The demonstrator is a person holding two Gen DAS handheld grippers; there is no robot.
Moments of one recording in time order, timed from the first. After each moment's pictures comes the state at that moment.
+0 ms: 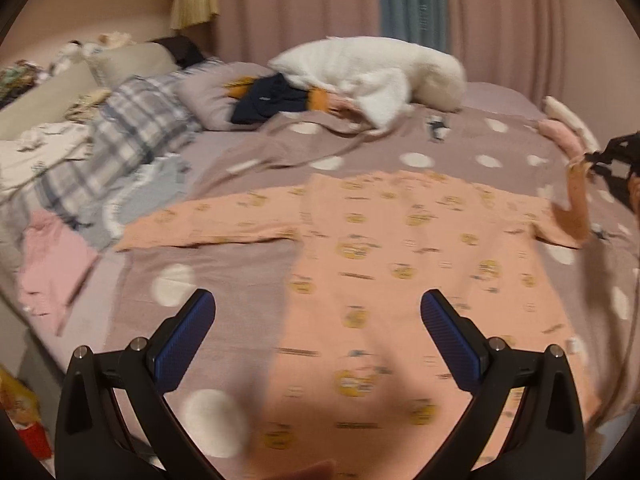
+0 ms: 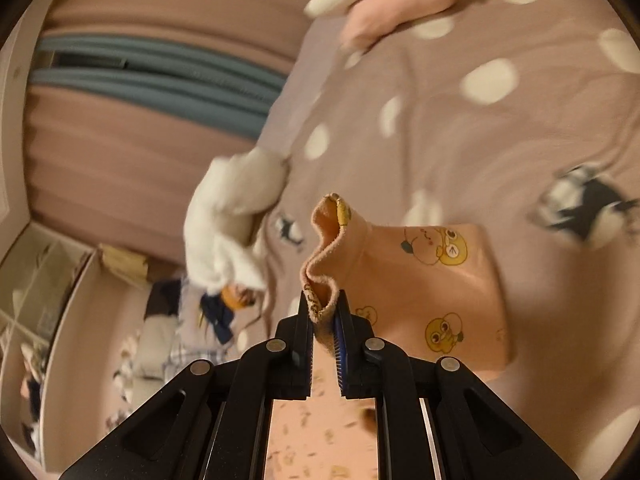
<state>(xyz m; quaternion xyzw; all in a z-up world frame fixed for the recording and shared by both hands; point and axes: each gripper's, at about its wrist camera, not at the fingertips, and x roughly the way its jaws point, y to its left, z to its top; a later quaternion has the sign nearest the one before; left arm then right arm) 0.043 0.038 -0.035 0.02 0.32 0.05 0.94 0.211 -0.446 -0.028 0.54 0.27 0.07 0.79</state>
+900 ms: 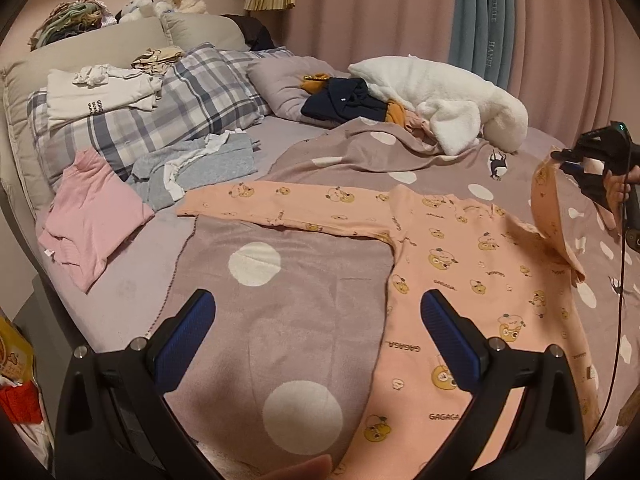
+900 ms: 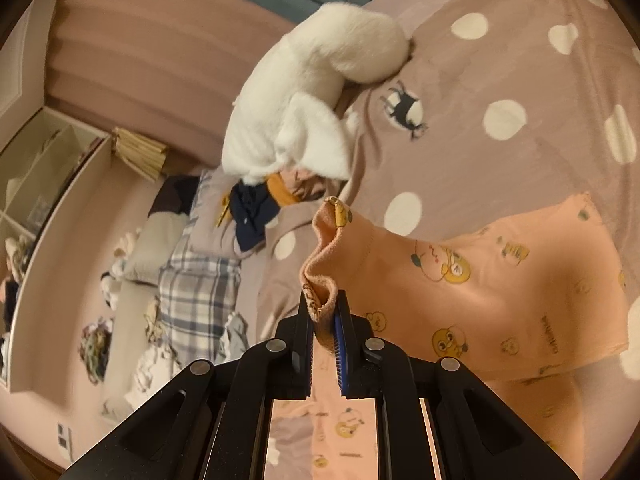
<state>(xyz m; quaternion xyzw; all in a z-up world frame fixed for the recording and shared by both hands) 0.019 0.130 -0.038 -0.06 0.31 0.10 0.94 0.280 -0.247 0.020 0.43 0.35 0.18 0.81</state>
